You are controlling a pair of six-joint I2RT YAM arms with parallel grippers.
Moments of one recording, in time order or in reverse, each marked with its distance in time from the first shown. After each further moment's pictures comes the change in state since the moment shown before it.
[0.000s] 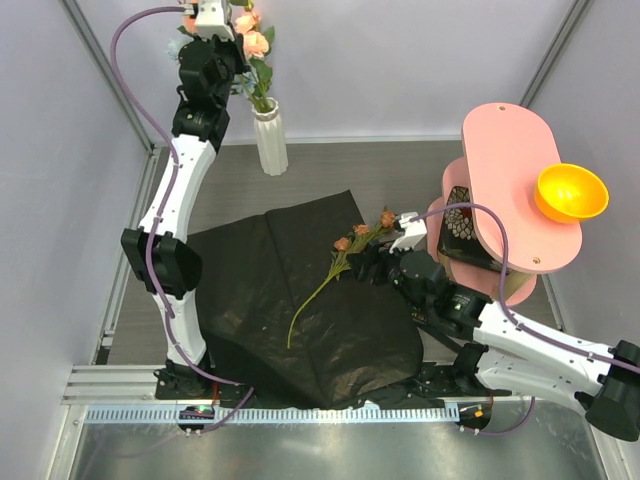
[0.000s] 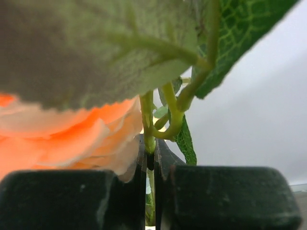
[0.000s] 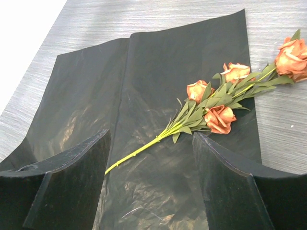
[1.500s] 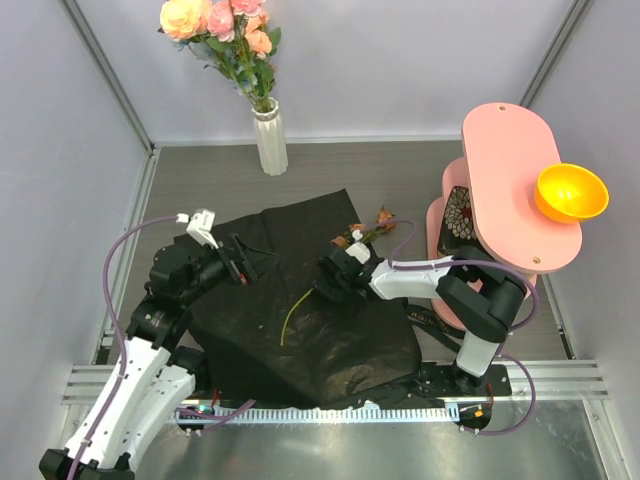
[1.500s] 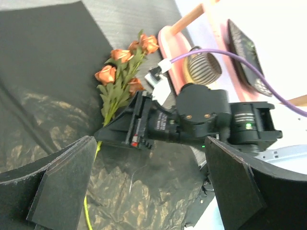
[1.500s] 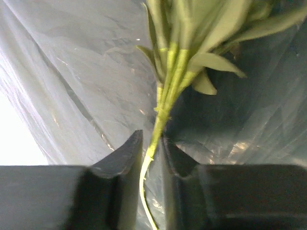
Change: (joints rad) left arm -0.089 -1.371 -1.622 -0.249 0.507 -0.616; right arm 0.018 0.872 0.304 -0.060 -0.216 0.922
